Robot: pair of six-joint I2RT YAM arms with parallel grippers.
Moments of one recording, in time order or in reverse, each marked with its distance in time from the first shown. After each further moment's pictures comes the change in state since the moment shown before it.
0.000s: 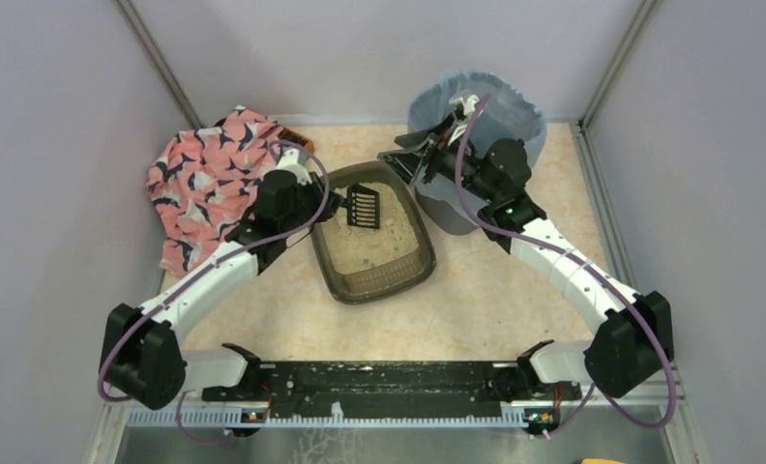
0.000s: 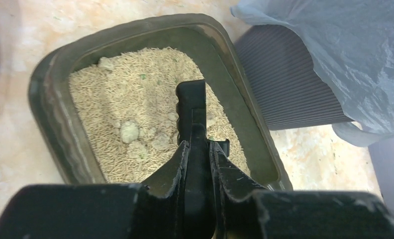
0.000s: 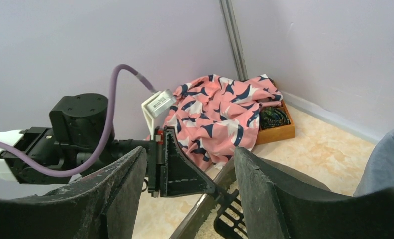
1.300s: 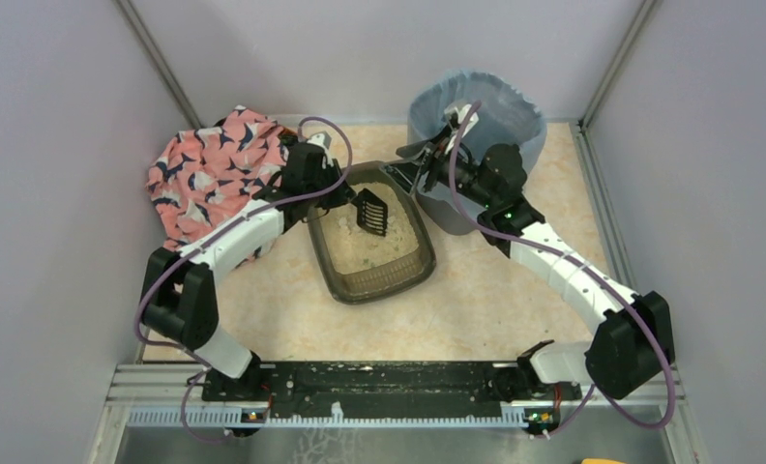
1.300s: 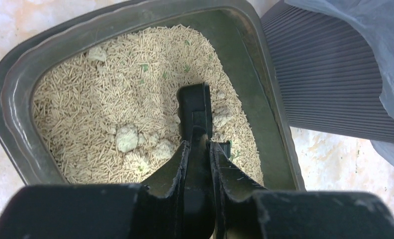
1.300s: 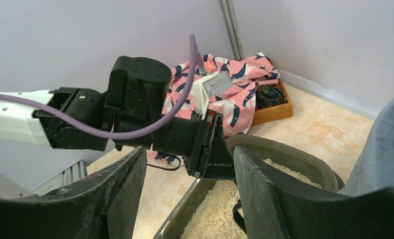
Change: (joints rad) left arm 0.020 0.331 0.290 -0.209 0.055 -0.007; right arm 0.000 -0.005 -0.043 -0.040 0.000 -0.026
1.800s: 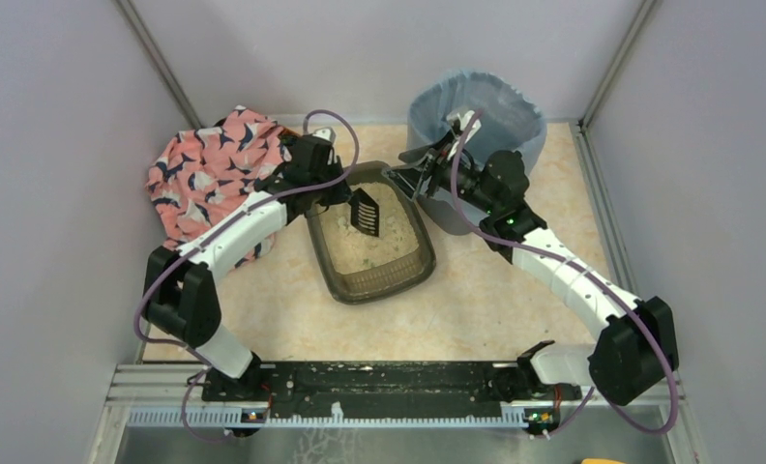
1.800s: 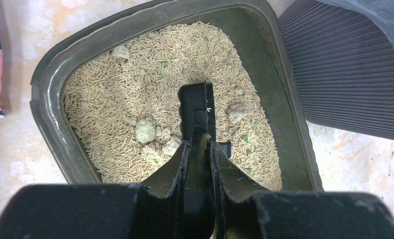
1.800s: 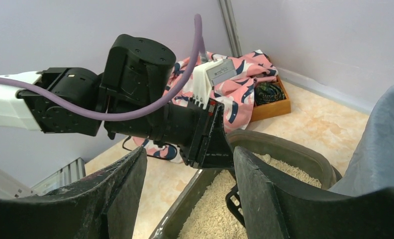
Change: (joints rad) left arm -0.029 0.050 0.146 -0.182 -0.088 0.056; right arm 0.000 -0.035 -0.048 0.009 0.007 -0.008
